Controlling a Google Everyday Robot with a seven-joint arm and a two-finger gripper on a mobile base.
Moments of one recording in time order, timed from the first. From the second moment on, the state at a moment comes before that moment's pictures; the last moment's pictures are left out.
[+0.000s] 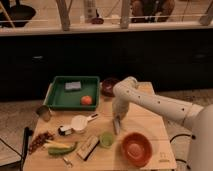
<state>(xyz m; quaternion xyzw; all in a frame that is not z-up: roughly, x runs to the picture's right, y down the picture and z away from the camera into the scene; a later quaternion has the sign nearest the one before) 0.081 0.175 0.850 -0.24 -0.27 -0.59 0.72</state>
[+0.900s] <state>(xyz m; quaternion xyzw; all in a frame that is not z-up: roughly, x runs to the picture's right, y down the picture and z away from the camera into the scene) 0.079 0.184 0.847 -0.24 -0.27 -0.60 0.72</state>
